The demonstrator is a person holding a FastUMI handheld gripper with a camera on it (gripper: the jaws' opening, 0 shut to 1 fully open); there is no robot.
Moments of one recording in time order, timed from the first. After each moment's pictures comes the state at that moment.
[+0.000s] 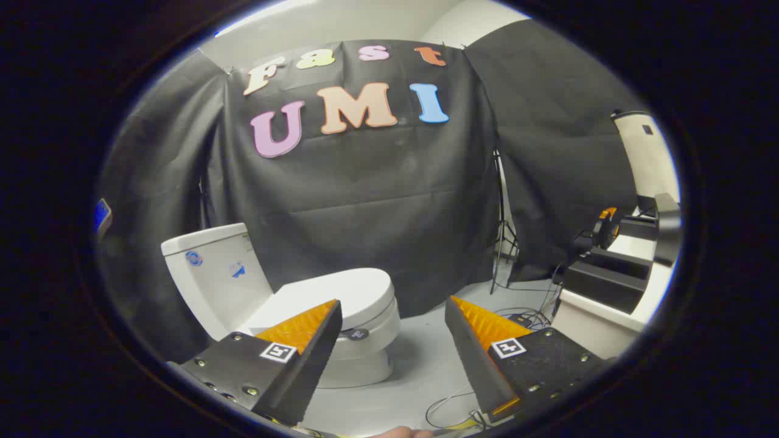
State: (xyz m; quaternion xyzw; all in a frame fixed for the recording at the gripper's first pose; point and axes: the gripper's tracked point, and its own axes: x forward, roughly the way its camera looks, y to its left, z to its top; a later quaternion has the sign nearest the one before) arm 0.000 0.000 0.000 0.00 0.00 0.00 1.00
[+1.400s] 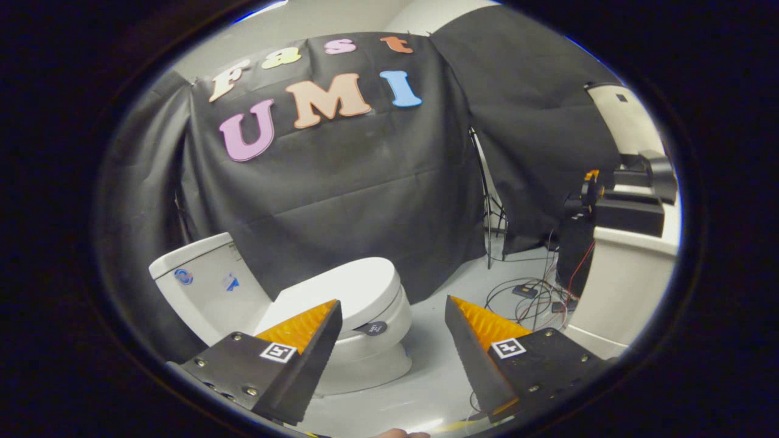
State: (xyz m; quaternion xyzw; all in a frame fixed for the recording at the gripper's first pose) arm 0.034 0.021 -0.053 0.09 0.05 -0.07 0.99
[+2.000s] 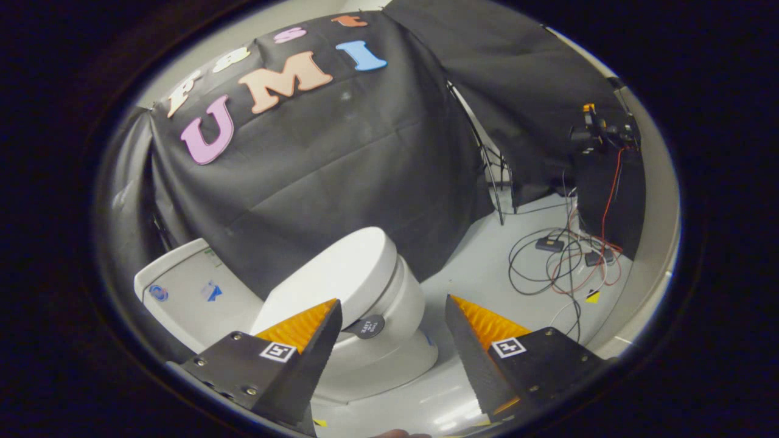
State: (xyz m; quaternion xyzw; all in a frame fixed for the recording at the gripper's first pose) arm 0.133 0.008 -0.147 0.18 0.11 -0.06 0.98
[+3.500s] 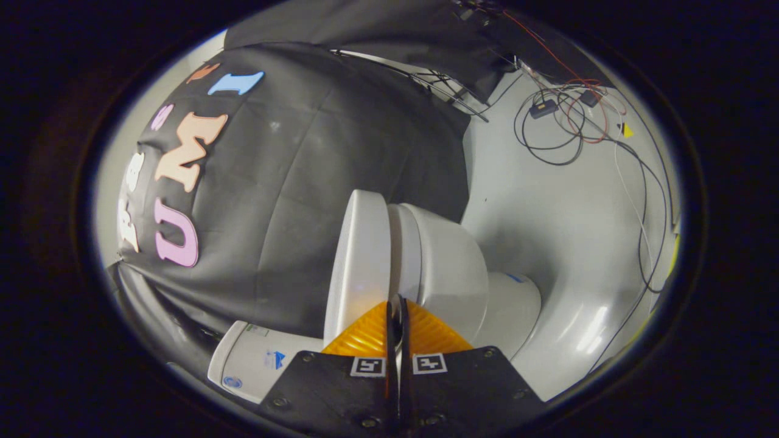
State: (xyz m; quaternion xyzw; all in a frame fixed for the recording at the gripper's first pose) arm 0.208 0.061 -0.208 0.49 0.13 -0.04 0.86
